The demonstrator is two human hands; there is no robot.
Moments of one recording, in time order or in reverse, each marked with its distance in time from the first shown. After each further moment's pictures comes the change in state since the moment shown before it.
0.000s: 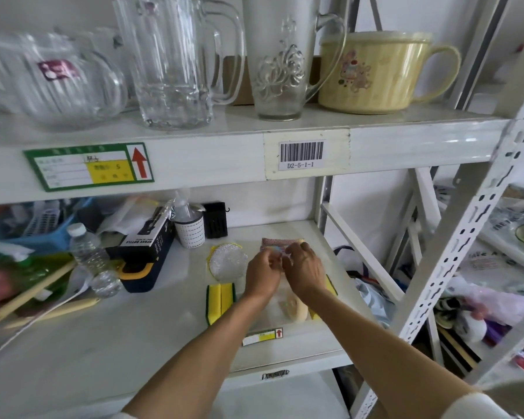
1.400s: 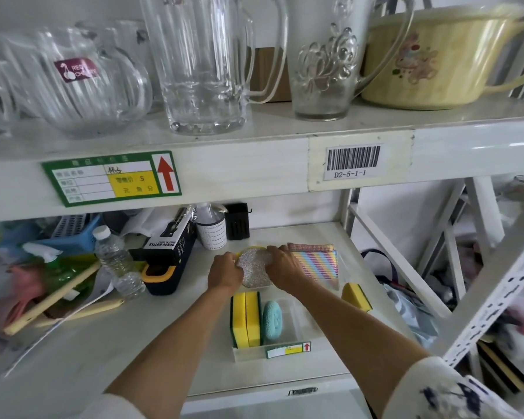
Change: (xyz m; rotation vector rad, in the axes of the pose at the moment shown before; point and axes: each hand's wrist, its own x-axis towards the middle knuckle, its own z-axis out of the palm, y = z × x) left_hand 0.056 -0.078 -0.095 0.375 0.036 -0.192; right_hand 0.050 -0.067 0.062 0.033 -0.384 -0.066
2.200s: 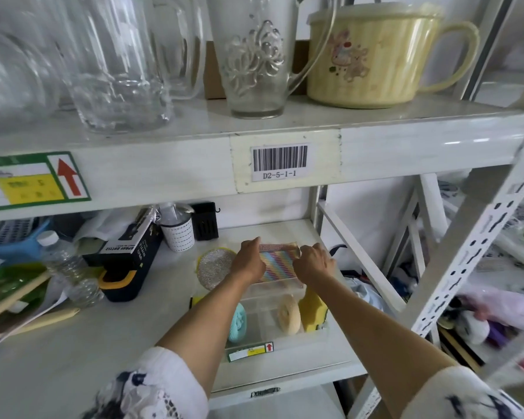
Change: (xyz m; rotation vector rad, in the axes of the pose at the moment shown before) left_hand 0.001 0.099 0.072 0.104 -0.270 0.183; right_hand -0.020 0.110 -0.059 -0.153 0.176 0.363
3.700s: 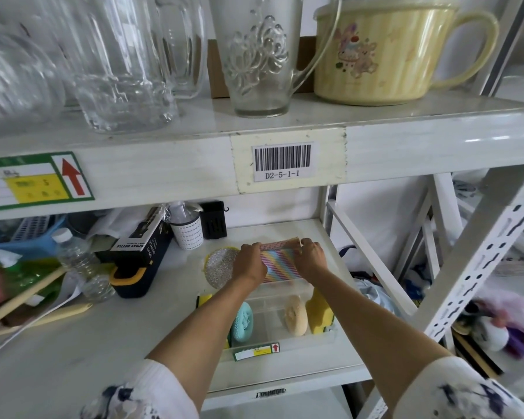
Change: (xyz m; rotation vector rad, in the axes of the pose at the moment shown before) left_hand -0.005 -0.010 0.002 0.087 0.189 0.012; right_hand 0.020 -0.013 0.014 0.329 -0.040 -0.041
